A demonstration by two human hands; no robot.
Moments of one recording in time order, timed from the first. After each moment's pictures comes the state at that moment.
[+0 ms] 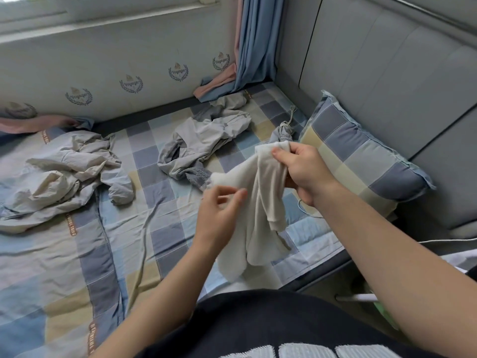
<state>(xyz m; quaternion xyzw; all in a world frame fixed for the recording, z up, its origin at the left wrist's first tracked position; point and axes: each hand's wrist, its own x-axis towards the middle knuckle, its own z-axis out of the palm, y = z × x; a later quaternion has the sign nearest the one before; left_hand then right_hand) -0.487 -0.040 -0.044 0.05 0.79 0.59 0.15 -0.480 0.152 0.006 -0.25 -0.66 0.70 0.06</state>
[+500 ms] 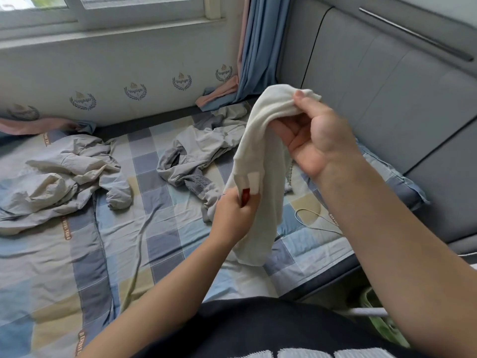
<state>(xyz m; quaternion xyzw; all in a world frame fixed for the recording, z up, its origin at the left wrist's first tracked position) -0.505 -0.004 -0.061 0.13 0.84 0.52 0.12 -0.492 0.135 0.111 -0.19 -0.38 0.89 0.18</state>
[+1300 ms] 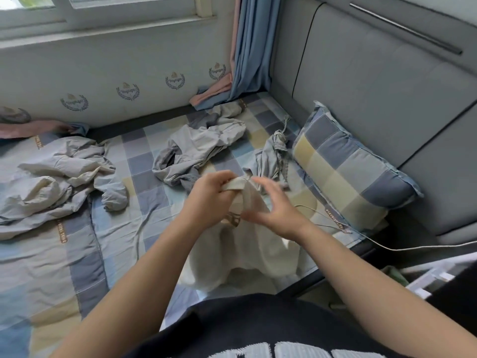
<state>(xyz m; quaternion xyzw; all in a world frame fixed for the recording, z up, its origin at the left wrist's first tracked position) -0.526 -0.036 -0.009 0.27 0.84 0.45 0.10 -0.440 0.131 -0.048 -0.13 -0.84 0.52 -0.05</state>
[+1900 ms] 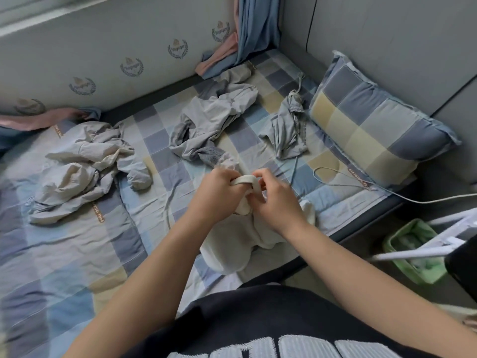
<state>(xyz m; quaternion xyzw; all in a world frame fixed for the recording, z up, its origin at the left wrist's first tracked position) -0.511 -0.095 -0.015 0.21 0.90 0.33 0.19 -0.427 0.031 -0.079 -0.15 -0.88 0.44 0.10</state>
